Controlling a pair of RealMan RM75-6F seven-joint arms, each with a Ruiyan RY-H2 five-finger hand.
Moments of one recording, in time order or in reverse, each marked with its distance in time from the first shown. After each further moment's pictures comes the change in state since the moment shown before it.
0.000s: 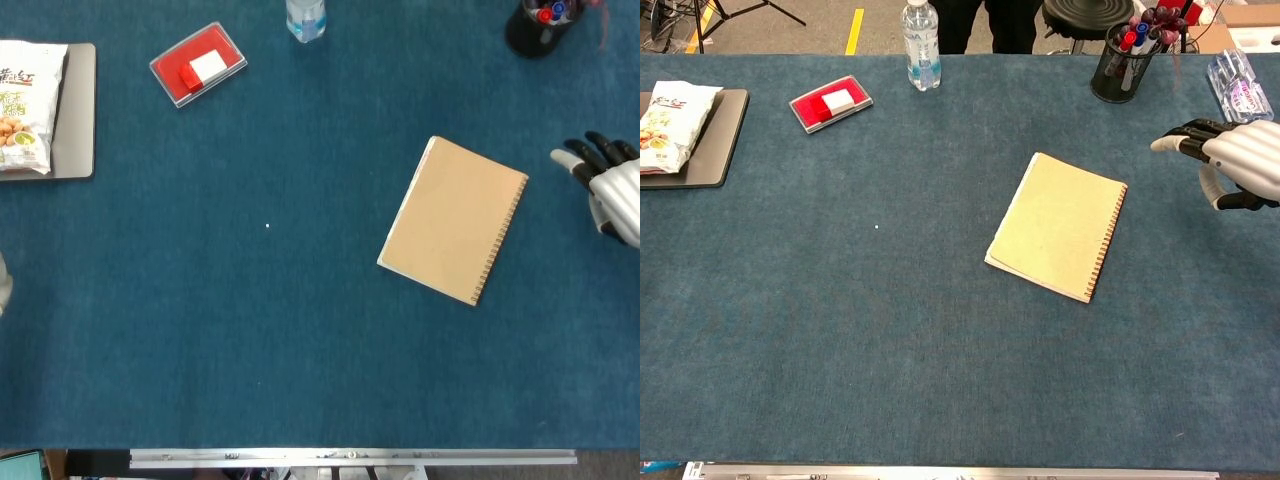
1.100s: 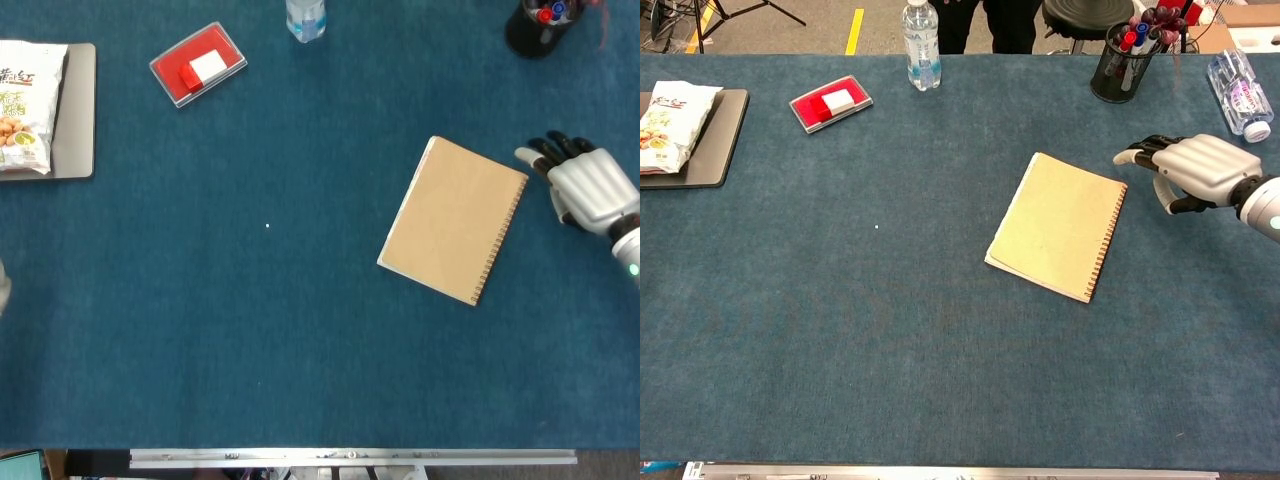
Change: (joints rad) left arm 0.004 0.010 0.003 -0.010 -0.002 -0.001 -0.005; right arm 0.095 -0.146 0.021 0.125 0.094 -0.145 -0.029
